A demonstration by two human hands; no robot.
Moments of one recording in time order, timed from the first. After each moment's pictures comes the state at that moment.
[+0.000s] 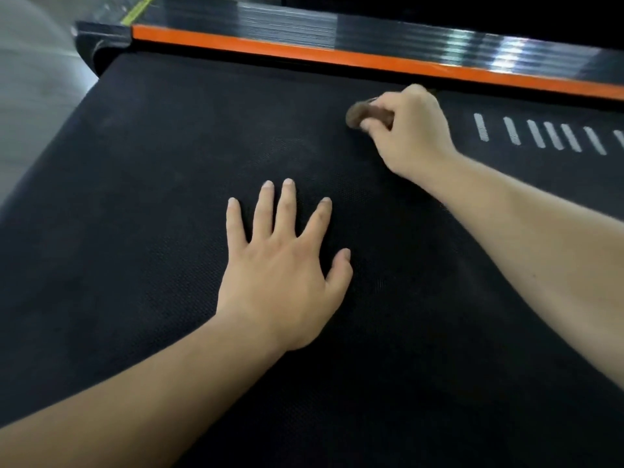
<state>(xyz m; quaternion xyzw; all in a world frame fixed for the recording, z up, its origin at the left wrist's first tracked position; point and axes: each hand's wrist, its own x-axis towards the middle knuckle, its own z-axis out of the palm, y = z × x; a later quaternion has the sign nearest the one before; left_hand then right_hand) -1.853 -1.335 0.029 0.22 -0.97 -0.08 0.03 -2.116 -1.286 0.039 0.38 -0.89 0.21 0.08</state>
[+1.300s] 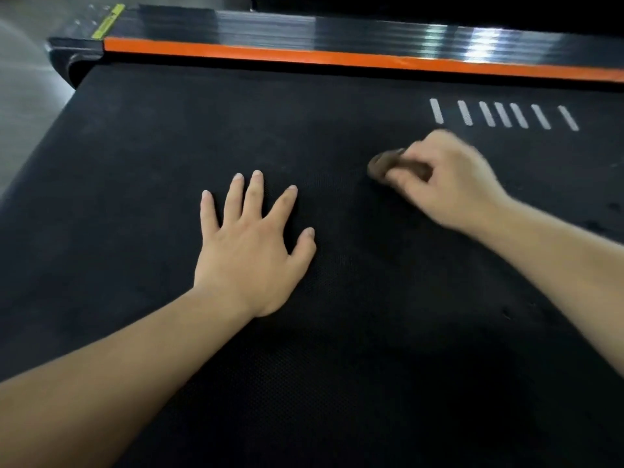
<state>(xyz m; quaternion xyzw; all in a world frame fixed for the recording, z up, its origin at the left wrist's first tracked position) -1.852 -1.334 0.027 0.23 -0.97 -0.08 0.01 -2.068 -1.152 0.051 0.44 -0.88 0.16 0.07</state>
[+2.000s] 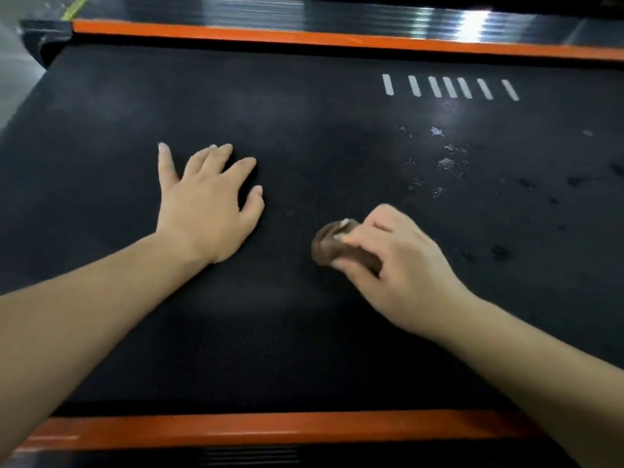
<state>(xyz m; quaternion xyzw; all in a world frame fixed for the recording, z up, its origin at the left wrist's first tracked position) -1.849 -1.321 0.035 0.21 -0.97 -0.05 0.08 -1.926 -1.066 0.045 0.46 -0.85 0.25 0.00</state>
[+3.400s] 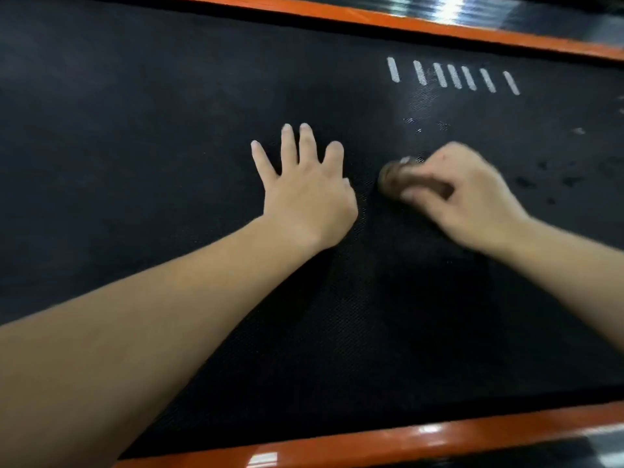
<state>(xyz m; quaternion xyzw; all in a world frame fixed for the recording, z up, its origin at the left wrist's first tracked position) -1.920 -1.253 0.040 0.18 -0.97 -0.16 -0.01 -2.035 -1.055 0.056 0.45 -0.88 0.18 0.02</state>
